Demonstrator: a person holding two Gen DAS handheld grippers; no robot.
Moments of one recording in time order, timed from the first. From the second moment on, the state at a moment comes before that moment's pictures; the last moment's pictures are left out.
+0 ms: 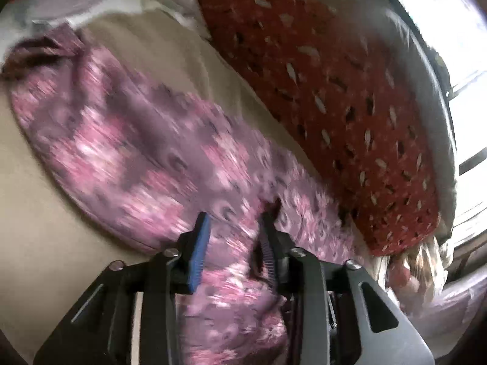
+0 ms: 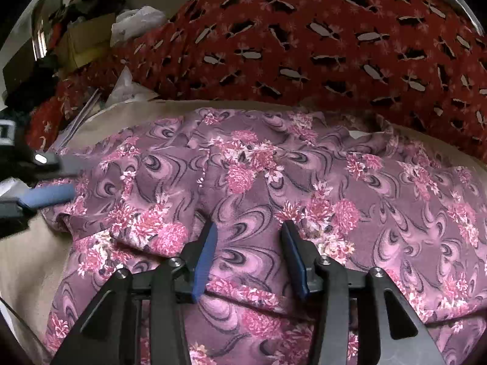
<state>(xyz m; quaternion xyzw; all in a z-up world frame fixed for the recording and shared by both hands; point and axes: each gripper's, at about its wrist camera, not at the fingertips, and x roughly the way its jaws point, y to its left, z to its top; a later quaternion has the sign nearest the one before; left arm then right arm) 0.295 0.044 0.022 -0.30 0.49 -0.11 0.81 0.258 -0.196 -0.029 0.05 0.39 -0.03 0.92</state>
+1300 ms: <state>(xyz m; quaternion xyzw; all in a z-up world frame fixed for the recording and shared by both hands) 0.360 0.184 0.052 -0.13 0.48 0.01 0.87 0.258 -0.216 -0.021 0.12 0.40 0.02 0.91</state>
